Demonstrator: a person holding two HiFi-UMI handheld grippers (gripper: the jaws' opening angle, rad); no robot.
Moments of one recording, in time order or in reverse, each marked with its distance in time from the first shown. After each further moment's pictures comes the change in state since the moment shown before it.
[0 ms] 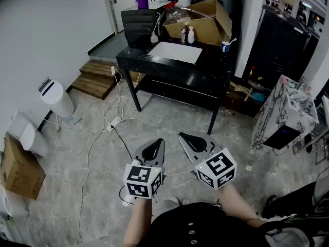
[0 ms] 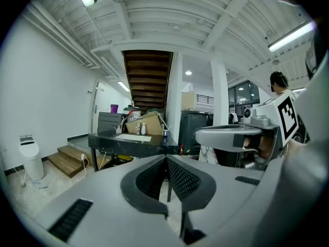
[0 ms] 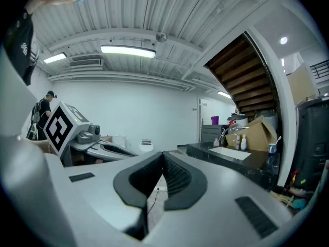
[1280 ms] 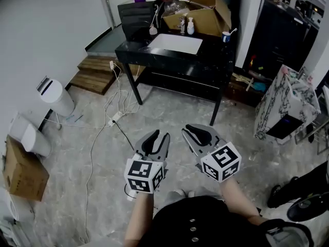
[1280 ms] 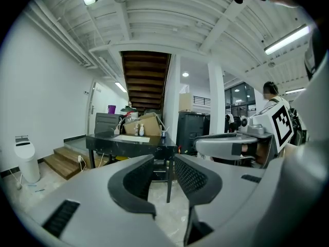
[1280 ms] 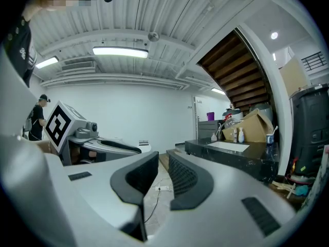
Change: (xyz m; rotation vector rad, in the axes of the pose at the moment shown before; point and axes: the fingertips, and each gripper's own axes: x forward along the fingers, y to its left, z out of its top) left arm -0.005 0.017 -0.005 0.011 -0.024 -0.041; right arm 0.011 0.002 -0.023 0.070 -0.004 -0.039
